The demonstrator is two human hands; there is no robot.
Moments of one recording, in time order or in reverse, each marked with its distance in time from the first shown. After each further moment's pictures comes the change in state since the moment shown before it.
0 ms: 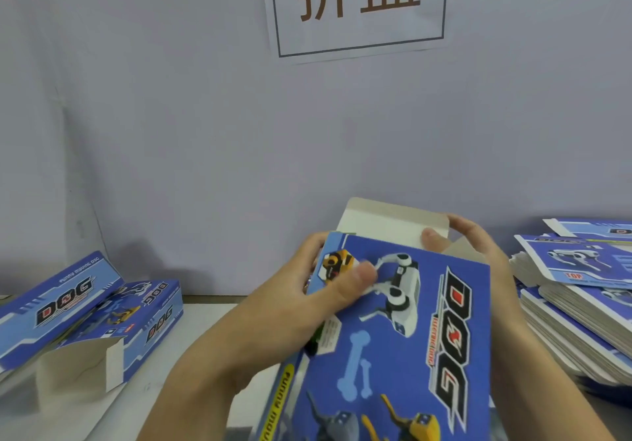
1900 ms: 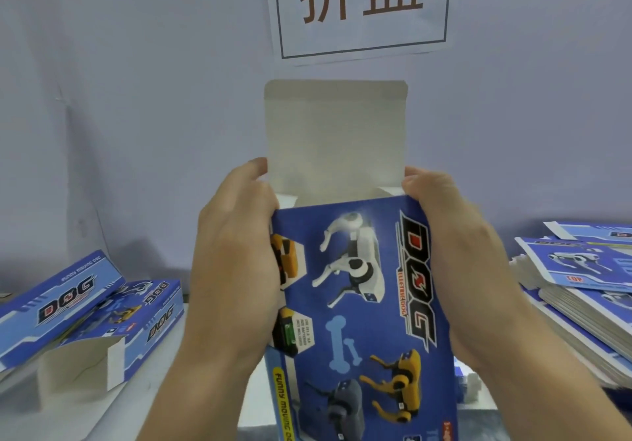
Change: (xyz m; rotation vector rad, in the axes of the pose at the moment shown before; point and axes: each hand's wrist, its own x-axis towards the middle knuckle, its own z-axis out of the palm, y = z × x) left_hand -0.009 0.047 0.015 -0.113 0.769 0.381; right_hand -0.027 -0.052 0.044 -0.118 -0.334 -0.117
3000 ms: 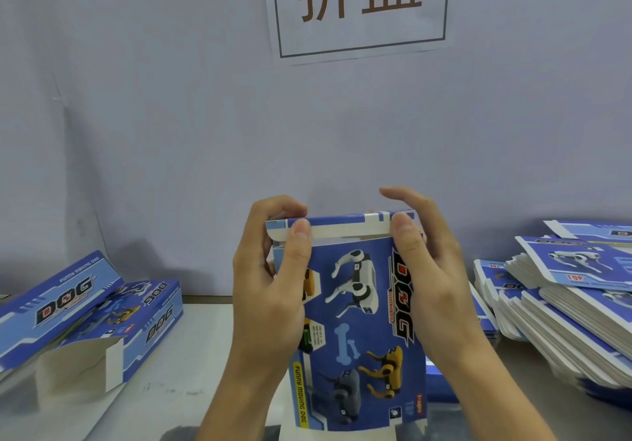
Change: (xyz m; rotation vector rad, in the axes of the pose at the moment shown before) left_hand -0.013 -0.054 -0.001 -0.142 -0.173 0.133; right_hand 0.008 0.057 -0.003 0.150 0.063 -0.203
